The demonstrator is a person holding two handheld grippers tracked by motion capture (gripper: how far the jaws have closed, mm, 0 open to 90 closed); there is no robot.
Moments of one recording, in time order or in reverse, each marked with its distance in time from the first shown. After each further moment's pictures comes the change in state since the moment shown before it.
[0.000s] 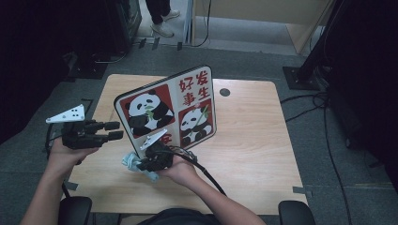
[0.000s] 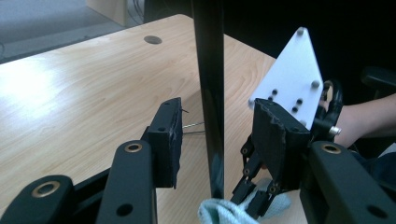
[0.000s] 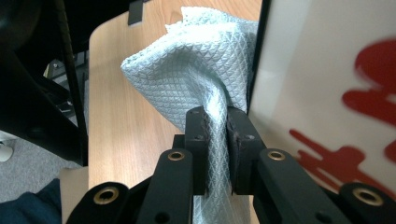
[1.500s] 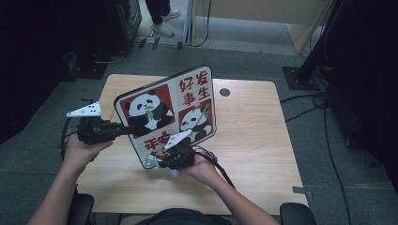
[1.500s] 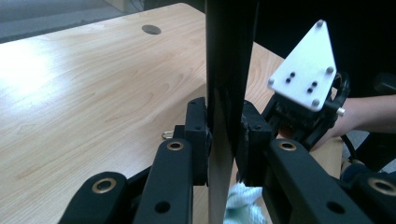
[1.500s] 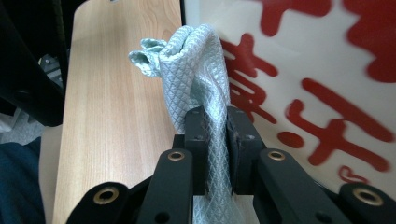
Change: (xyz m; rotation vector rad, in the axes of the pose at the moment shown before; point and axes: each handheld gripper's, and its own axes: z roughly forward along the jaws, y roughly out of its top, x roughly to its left) left arm 0.001 0.008 0.031 0.042 0.007 -0.049; right arm -0.032 -0.042 -0.043 -0.039 -0.022 -0.032
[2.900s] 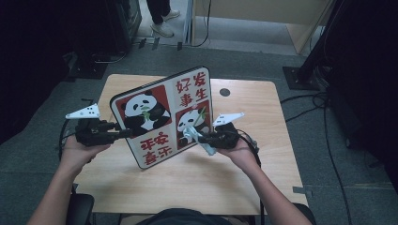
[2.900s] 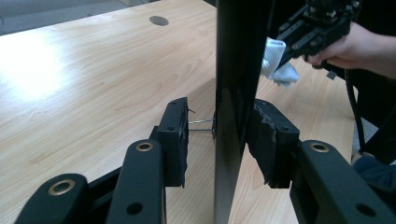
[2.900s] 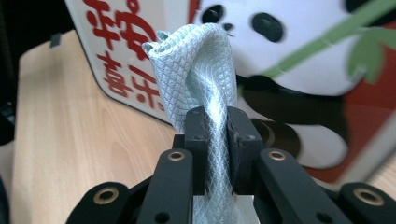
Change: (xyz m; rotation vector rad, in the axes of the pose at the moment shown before) left arm 0.005 -0.011 -0.003 0.028 0.020 0.017; right arm -0.057 -0.035 -0.123 -0.164 -0.214 0.101
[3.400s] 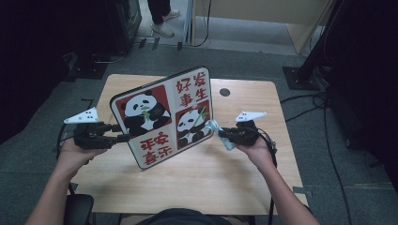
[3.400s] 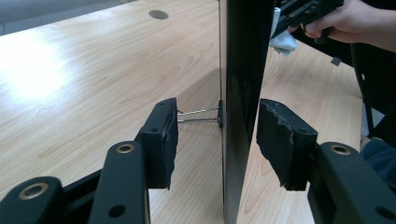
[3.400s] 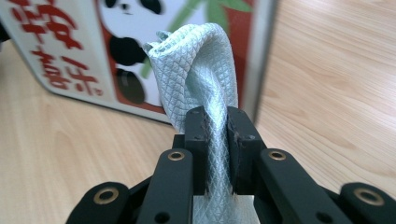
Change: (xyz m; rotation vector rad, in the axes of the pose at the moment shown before) left arm 0.006 -0.011 -0.004 0.000 0.002 0.030; right arm -0.039 -0.026 -0.037 -0.033 -0.143 0.082
